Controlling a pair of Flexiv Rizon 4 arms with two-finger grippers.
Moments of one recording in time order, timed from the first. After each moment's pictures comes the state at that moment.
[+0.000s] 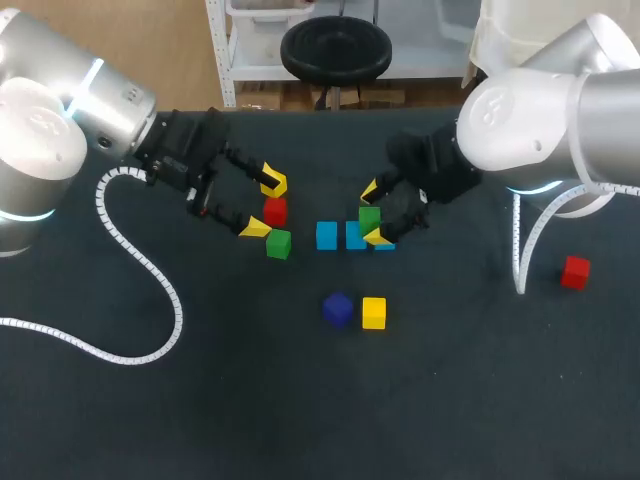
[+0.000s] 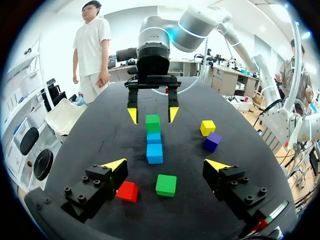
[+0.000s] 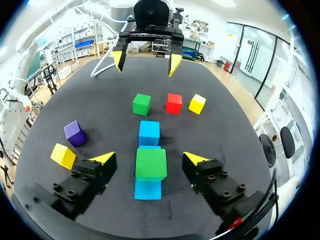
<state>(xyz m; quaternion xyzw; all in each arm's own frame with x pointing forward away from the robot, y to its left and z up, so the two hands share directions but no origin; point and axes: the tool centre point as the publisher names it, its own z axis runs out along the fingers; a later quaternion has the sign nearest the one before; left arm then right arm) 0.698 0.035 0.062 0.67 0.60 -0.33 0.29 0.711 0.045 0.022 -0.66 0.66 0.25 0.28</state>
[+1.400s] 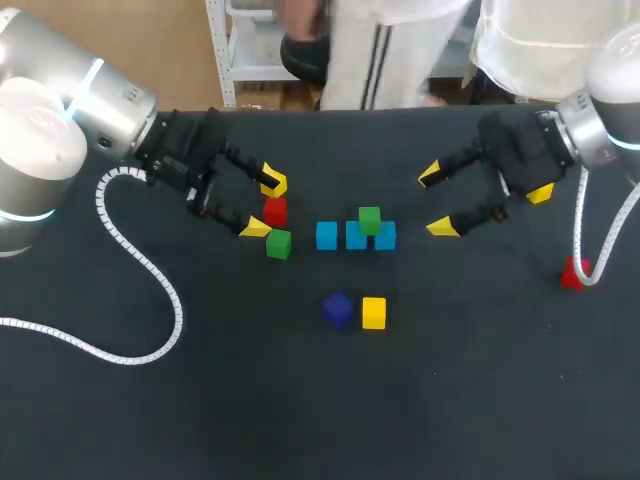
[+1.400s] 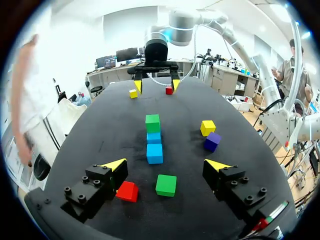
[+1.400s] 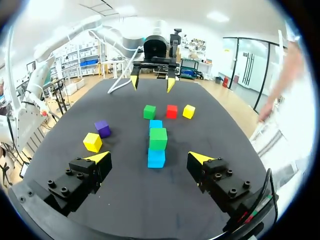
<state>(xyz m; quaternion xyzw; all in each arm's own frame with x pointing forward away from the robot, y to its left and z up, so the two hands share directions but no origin) 0.698 0.035 0.062 0.67 0.60 -0.33 0.29 0.694 -0.035 0.062 -0.63 0.62 0.32 0.34</state>
